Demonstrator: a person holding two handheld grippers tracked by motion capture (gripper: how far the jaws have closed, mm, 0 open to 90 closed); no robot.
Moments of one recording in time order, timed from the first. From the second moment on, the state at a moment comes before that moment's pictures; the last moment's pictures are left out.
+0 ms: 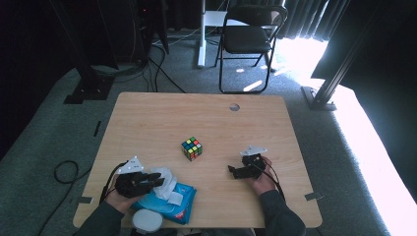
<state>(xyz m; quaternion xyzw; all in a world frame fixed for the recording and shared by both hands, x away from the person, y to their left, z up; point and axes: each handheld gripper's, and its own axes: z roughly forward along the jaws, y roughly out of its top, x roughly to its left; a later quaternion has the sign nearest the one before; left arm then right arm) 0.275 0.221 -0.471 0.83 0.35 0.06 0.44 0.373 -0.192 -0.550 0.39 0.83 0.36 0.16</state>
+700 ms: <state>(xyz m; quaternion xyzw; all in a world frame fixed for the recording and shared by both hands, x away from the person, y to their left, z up) 0.281 0.204 -0.477 0.85 0.35 0.09 0.38 0.373 -0.192 -0.550 0.39 0.83 0.36 0.16</state>
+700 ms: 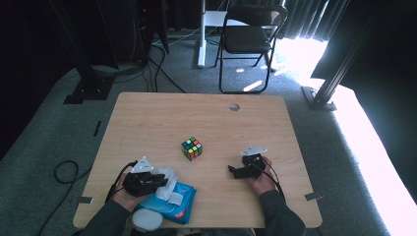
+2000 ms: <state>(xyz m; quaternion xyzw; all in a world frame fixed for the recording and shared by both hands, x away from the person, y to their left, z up) 0.272 0.243 -0.475 0.81 0.41 0.10 0.41 0.373 -0.192 -0.550 0.39 0.83 0.36 0.16</state>
